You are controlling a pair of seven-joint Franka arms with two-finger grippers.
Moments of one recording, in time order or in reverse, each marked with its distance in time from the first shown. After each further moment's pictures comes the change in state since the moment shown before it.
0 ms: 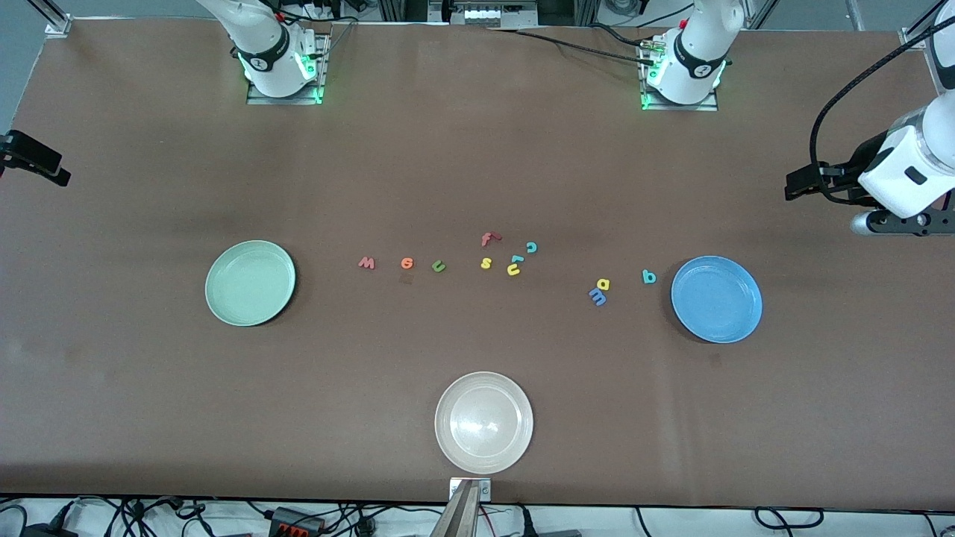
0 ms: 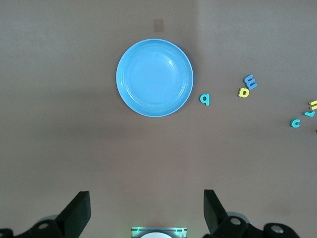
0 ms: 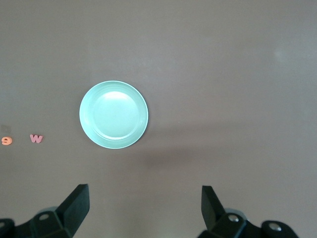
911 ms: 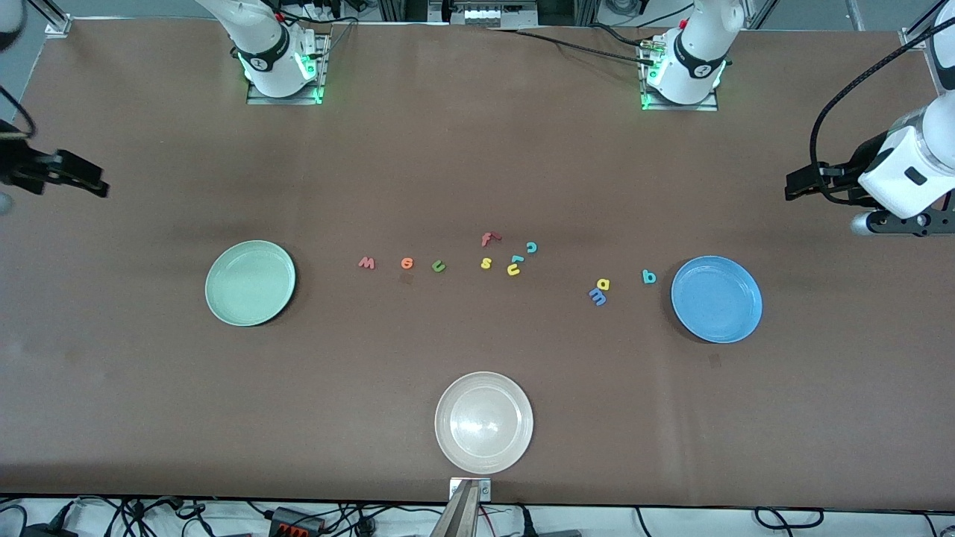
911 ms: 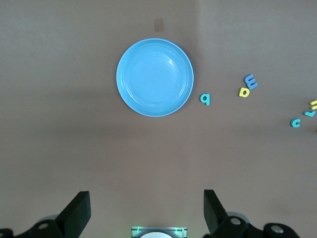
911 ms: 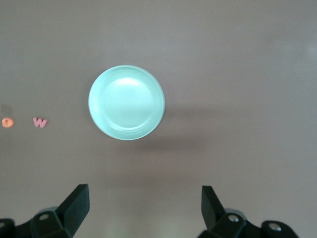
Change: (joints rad) left arm 0.001 0.001 0.000 0.000 0.000 -0.001 0.000; right arm 0.082 0.082 0.018 -0.012 0.005 -0.008 -0.002
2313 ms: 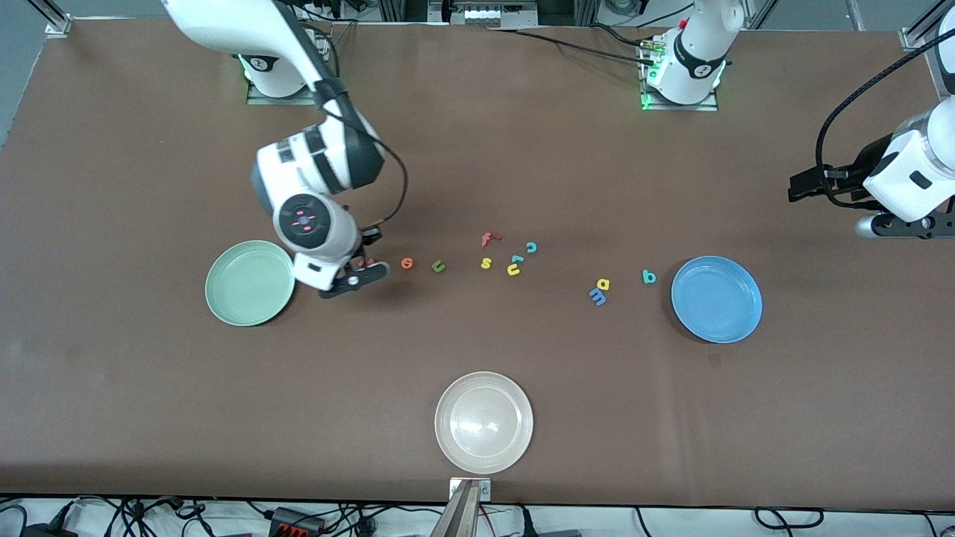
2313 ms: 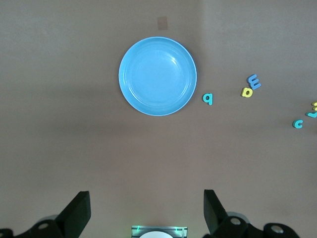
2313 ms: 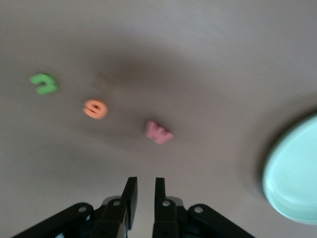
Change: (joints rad) left arm 0.011 0.006 0.001 0.000 0.000 -0.002 0.000; right arm 0.528 0.472 0.011 -0.010 0.108 0.319 0.112
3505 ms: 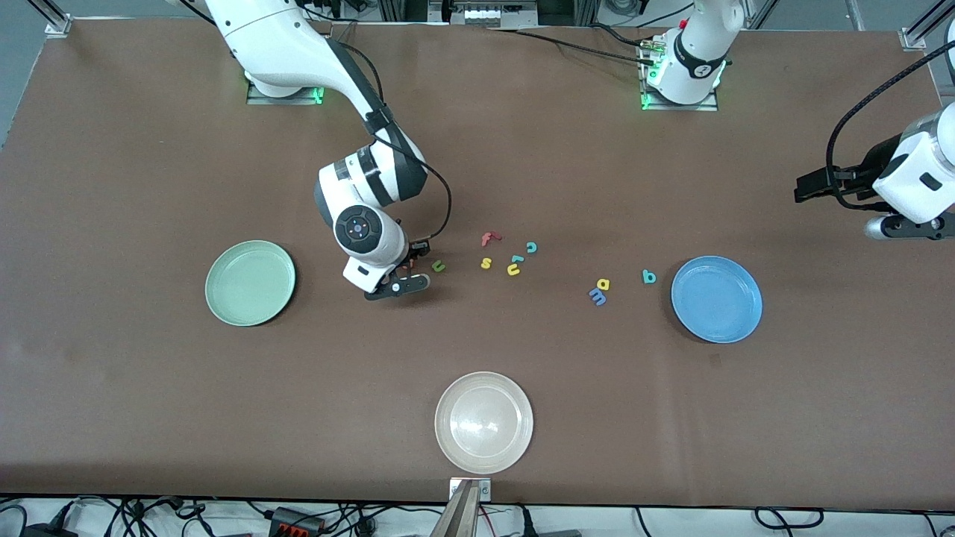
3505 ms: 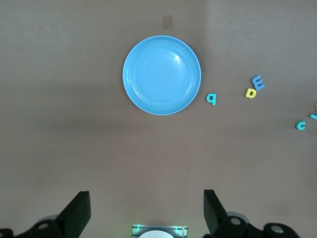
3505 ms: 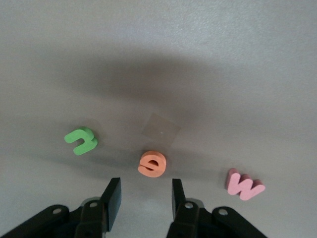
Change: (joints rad) left arm 0.018 0.002 -0.001 0.000 0.000 -0.003 0.000; right arm 0.064 0.137 -0.002 0.001 0.140 0.203 0.155
